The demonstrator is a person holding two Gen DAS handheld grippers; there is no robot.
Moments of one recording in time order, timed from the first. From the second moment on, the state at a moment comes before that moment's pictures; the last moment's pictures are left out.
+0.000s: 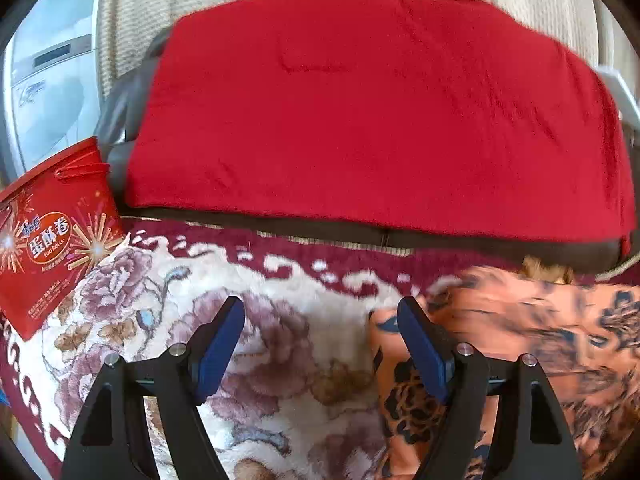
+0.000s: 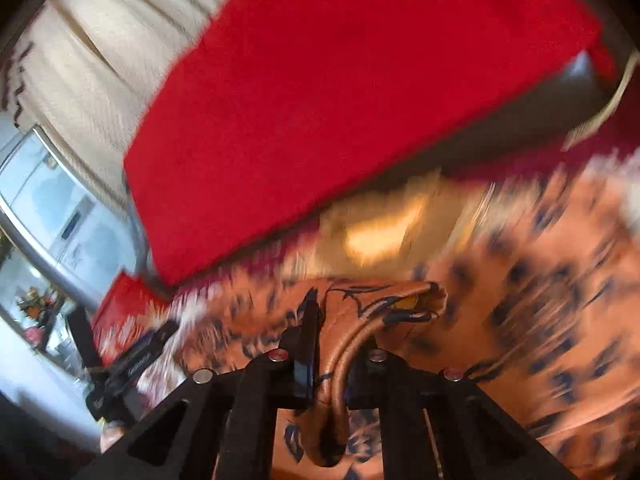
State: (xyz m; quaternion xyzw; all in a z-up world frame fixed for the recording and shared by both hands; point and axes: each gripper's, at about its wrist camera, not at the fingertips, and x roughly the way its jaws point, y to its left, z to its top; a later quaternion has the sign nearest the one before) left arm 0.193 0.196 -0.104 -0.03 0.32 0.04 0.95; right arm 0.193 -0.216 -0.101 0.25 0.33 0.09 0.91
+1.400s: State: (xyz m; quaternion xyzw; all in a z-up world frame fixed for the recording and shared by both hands) left arm 0.167 0.072 -0.119 0.09 0.32 -0.05 0.94; right arm 0.177 -0.195 -0.082 -0.06 0.32 -0.13 0.94
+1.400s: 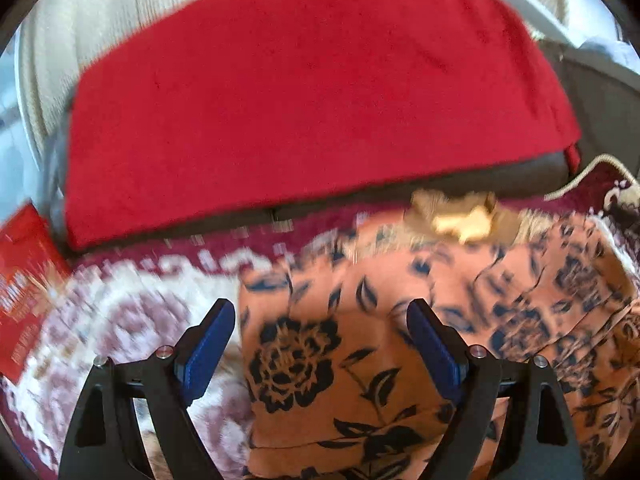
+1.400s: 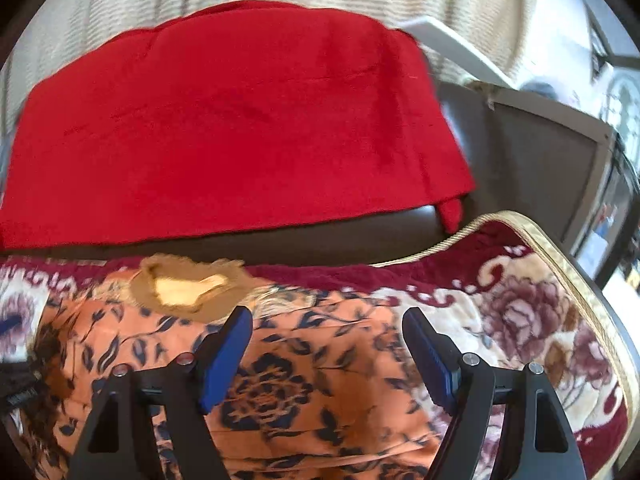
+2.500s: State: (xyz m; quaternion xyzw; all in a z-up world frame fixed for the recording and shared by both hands) left arm 0.134 0.102 -0.089 0.12 0.24 0.01 0.96; right arm 0.156 -0.079 -0.083 -0.15 0.29 -0.01 0.94
